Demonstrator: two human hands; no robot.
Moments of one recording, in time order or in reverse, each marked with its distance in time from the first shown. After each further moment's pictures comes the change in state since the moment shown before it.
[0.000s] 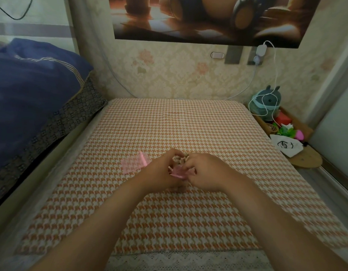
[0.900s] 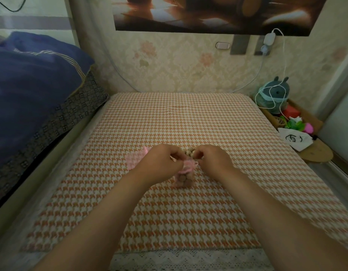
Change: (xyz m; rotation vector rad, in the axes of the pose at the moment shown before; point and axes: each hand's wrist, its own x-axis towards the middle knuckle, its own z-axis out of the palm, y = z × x) left_hand 0.002 0.014 -0.011 0.190 0.168 -0.079; right_hand 0.045 0.042 0.044 0.052 0.269 0.289
